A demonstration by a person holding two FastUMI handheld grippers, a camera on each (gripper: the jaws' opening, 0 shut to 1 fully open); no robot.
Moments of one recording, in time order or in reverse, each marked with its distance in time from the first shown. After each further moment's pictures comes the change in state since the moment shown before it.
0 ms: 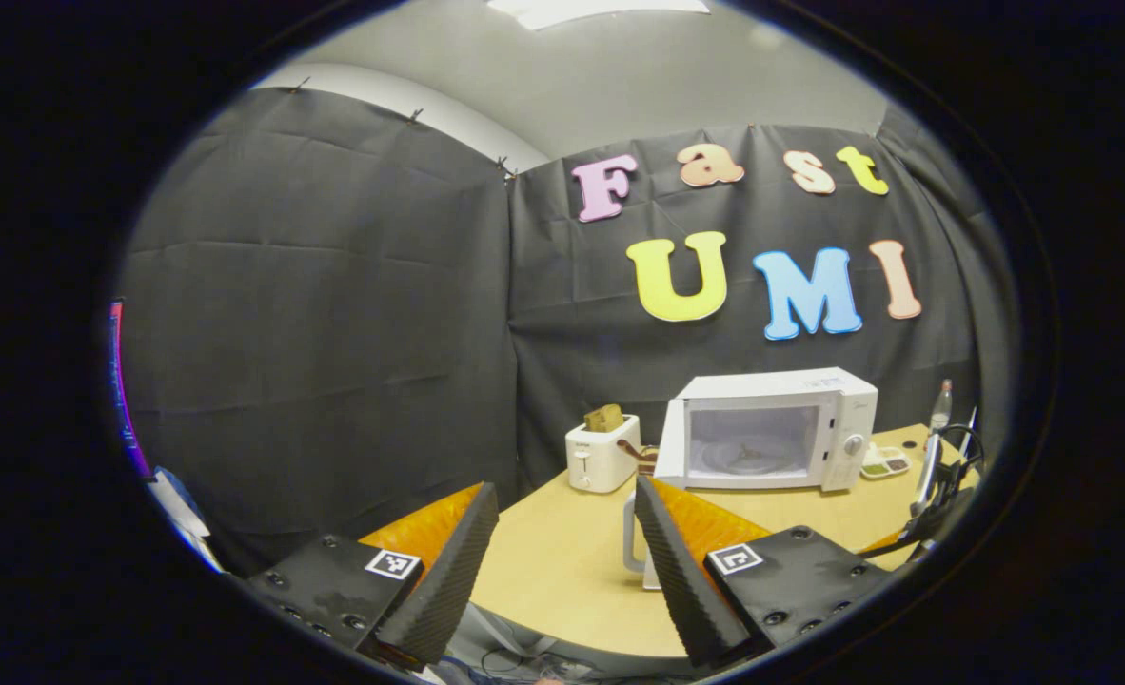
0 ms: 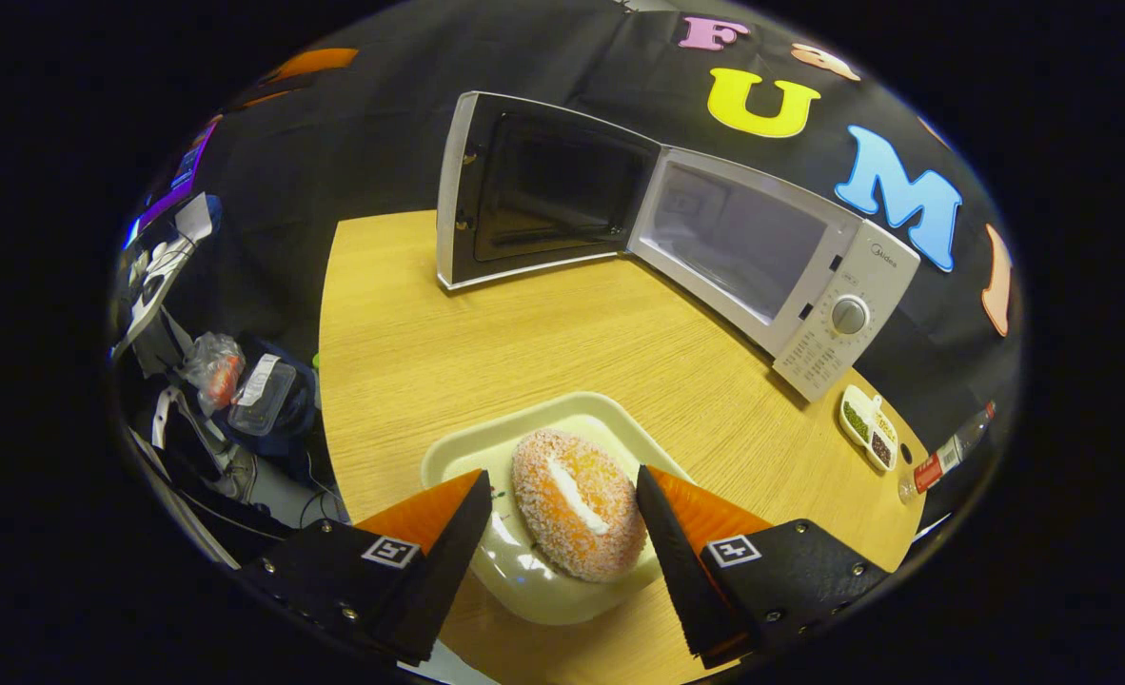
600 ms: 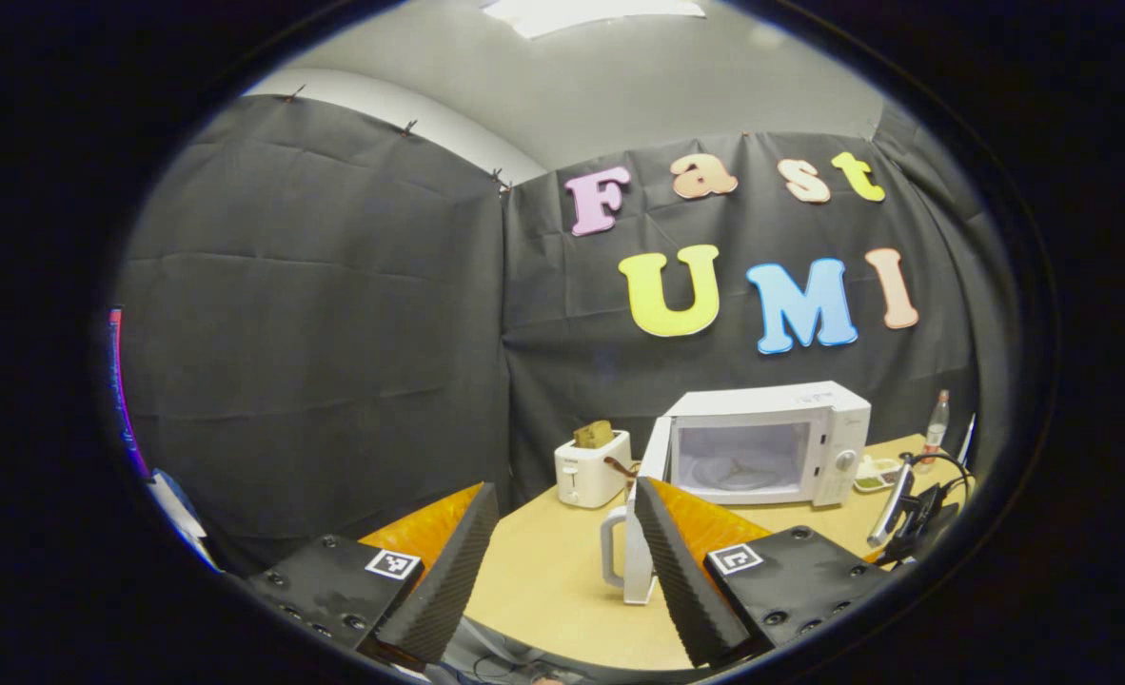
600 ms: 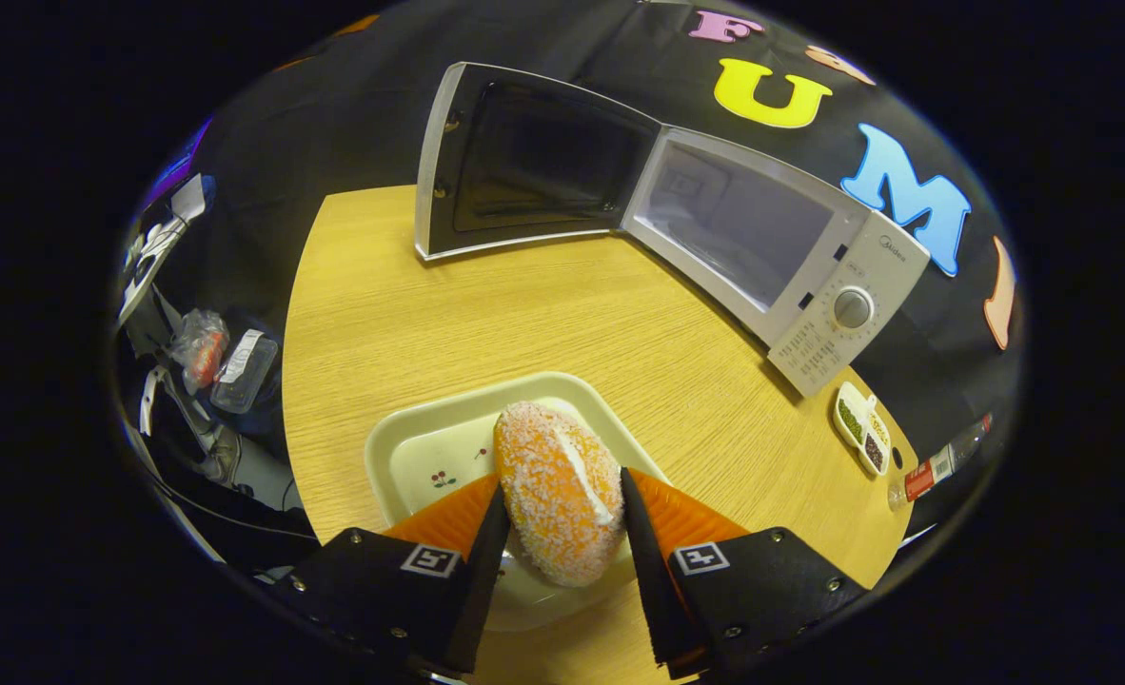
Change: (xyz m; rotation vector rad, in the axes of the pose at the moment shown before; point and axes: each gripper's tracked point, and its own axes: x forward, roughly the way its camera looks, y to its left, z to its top) left arm 0.003 -0.029 0.022 0.005 -0.045 -0.008; right arm 0.012 -0.013 -0.009 -0.025 0.057 -0.019
